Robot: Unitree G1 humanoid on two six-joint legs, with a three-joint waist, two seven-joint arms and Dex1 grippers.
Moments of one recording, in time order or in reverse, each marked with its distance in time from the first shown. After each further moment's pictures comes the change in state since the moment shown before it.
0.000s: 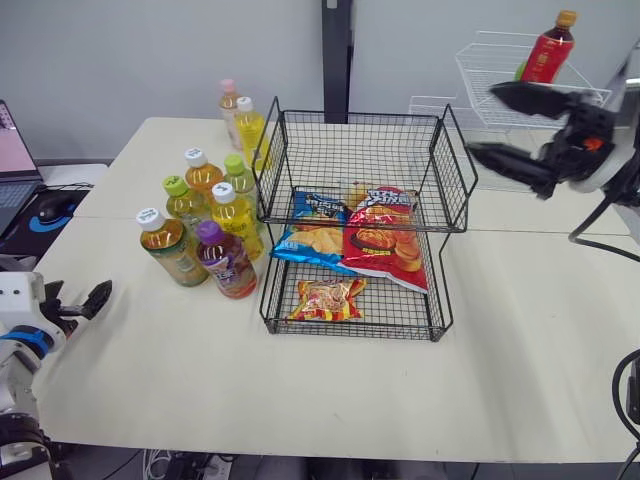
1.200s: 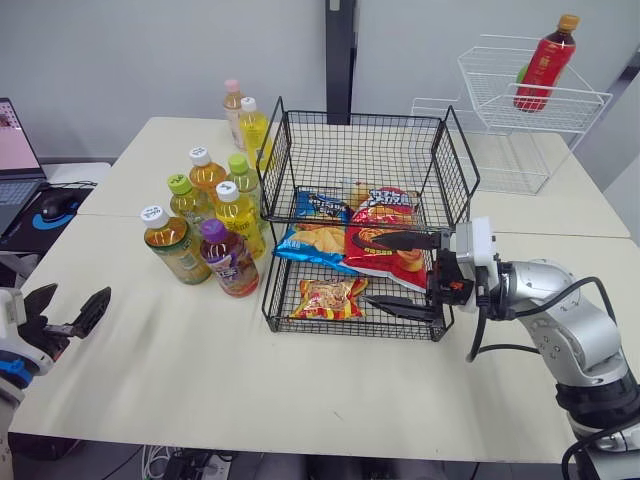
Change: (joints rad) left arm 0.418 -0.112 0.177 -0.747 -0.166 0.245 0.055; right arm 0.419 0.283 0.240 -0.294 -0.269 -0.171 -0.055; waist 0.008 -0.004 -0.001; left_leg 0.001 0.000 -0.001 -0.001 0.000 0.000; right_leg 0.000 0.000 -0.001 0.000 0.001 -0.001
